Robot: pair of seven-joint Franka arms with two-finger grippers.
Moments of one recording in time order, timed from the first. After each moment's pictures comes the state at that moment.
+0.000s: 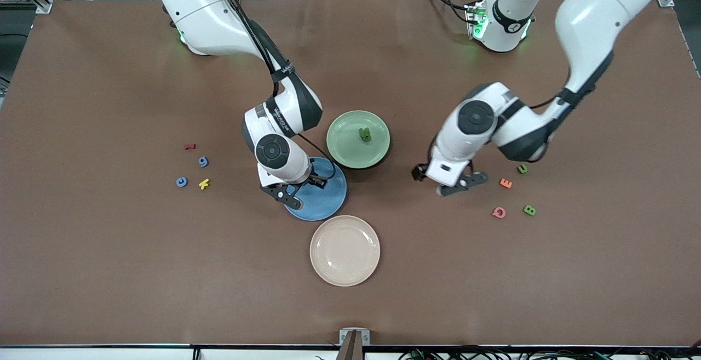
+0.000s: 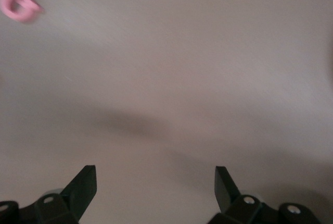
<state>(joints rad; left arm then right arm) 0.37 0.66 -0.92 -1.89 0.63 2.22 -1.19 0.63 0.71 -0.06 -1.58 0.23 2.21 0.97</state>
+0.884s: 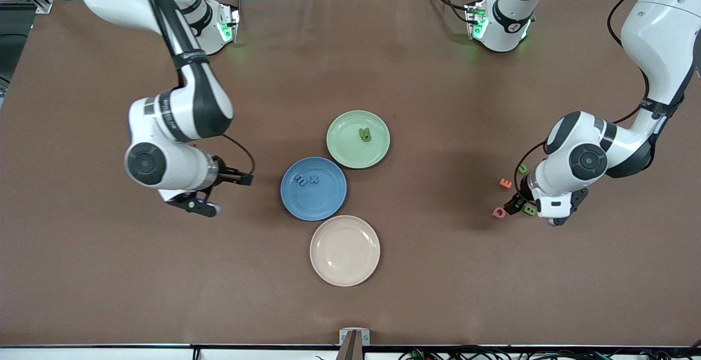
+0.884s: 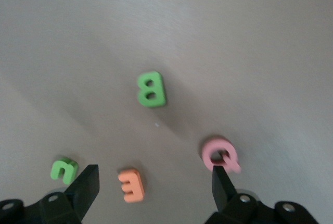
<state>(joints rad) 0.59 0.67 -0.76 -1.89 0.63 2.24 -1.35 0.37 0.45 -0.13 -1.66 0.13 1.85 0.43</state>
